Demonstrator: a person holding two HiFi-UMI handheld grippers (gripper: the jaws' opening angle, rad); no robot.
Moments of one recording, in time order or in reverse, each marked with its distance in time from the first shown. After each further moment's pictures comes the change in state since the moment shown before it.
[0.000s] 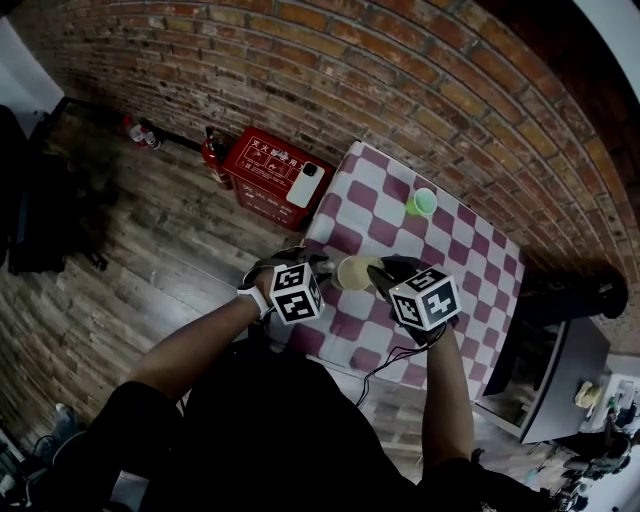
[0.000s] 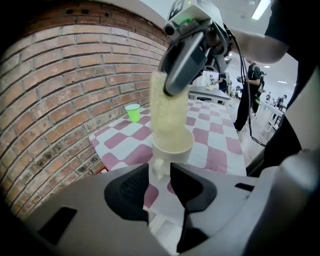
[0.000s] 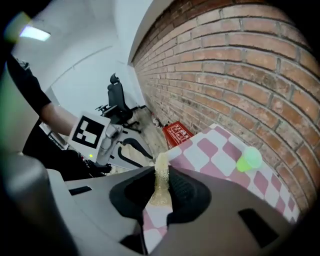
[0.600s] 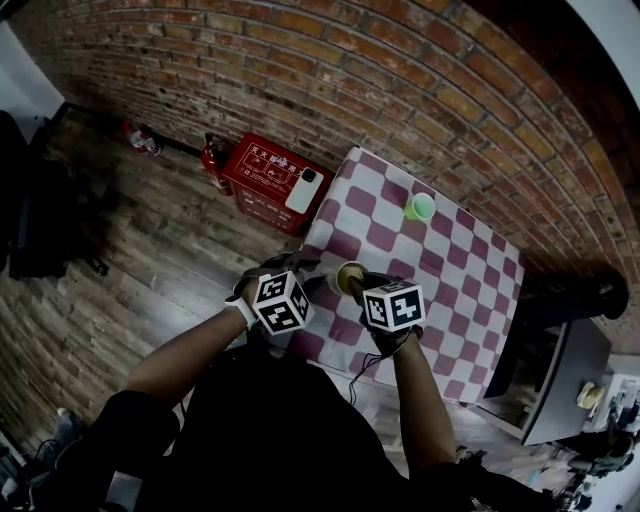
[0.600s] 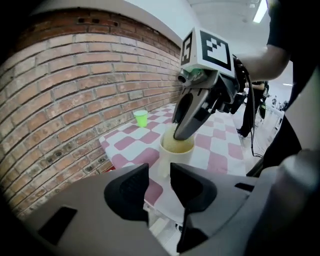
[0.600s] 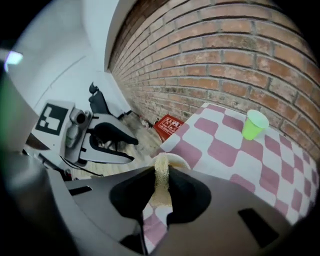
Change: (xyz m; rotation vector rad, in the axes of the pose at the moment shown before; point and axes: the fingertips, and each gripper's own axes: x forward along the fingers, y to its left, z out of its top) left arm -0.027 0.010 0.002 -0.038 -0.073 0.059; right arm 0.055 0.005 -0.034 0.270 -0.005 -0.047
